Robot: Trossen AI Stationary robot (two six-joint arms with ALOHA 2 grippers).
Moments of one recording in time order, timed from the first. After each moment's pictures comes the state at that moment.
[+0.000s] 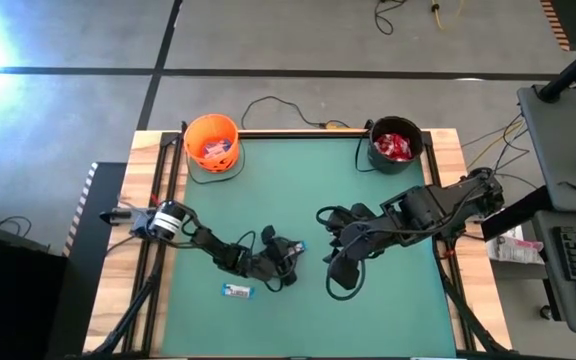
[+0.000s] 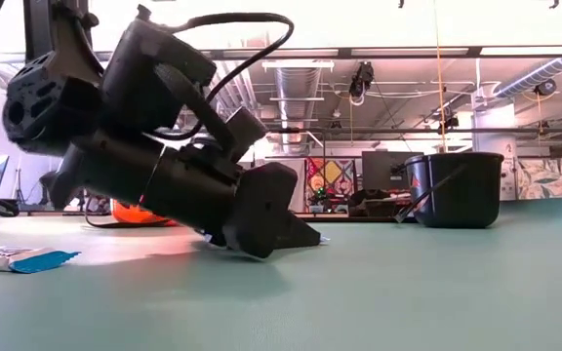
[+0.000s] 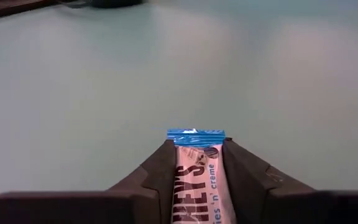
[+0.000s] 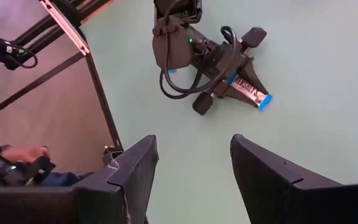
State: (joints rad) left arm -0.38 2.26 0.82 0.87 -0.74 -0.39; right arm 0.41 1.74 2.09 -1.30 0.15 0.86
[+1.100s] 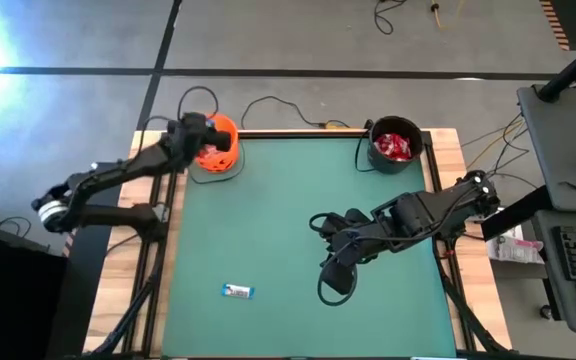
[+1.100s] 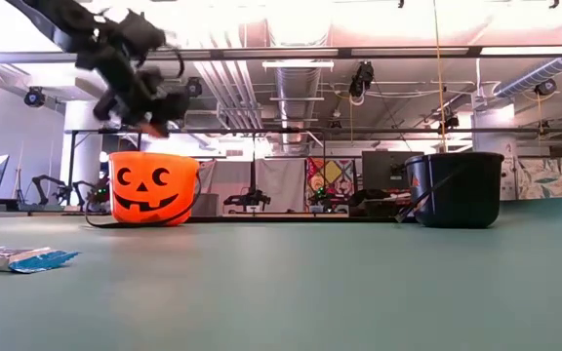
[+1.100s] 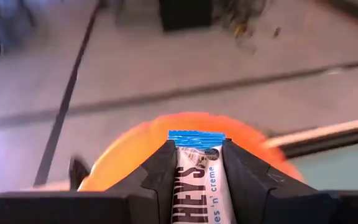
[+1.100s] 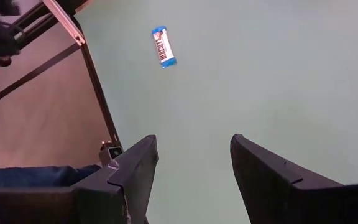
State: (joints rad) left arm 0.67 1.11 0.71 -0.14 -0.62 -0.30; right arm 0.41 1.77 2.07 -1.28 0.13 0.86
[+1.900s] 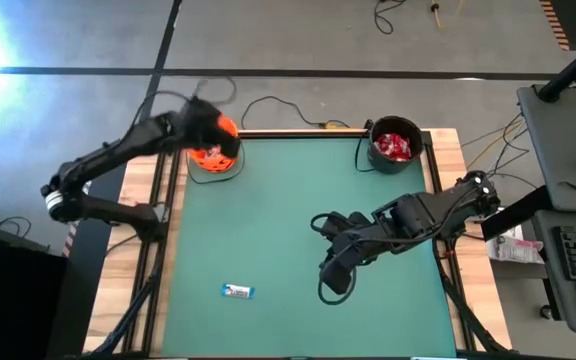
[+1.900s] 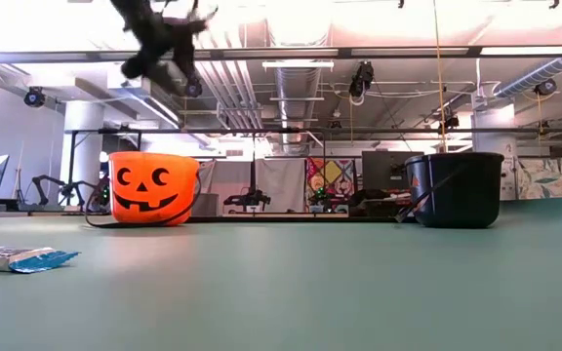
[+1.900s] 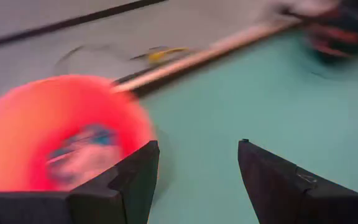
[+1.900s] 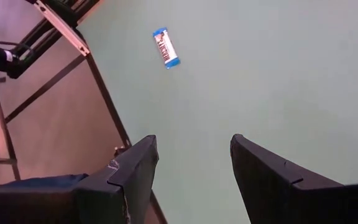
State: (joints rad) left arm 0.59 1.22 1.23 -0.83 -0.19 -0.44; right arm 0.43 1.77 2.07 -1.27 0.13 0.98
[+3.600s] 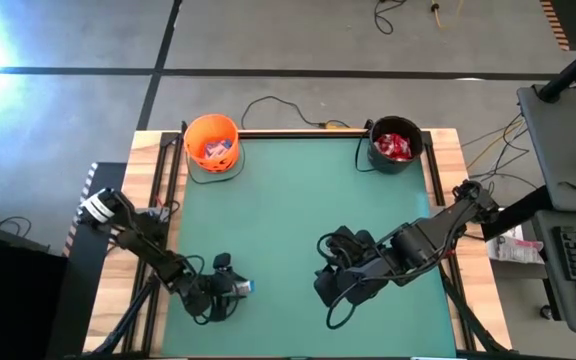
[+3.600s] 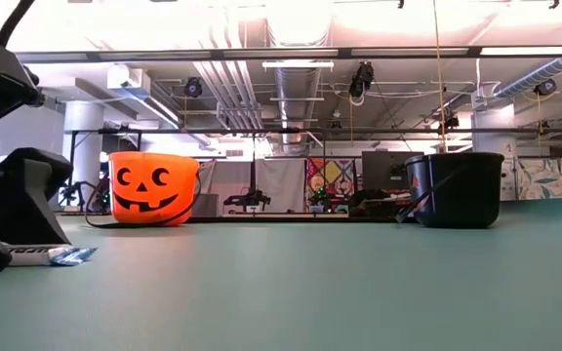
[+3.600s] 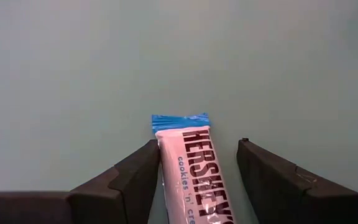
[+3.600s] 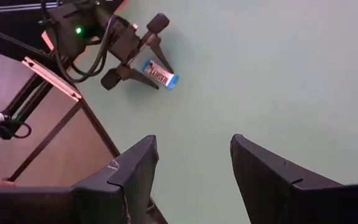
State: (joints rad) left arm -0.83 1.73 0.45 0.46 -0.62 -0.61; right arm 0.55 1.82 2.05 -1.24 0.38 1.27
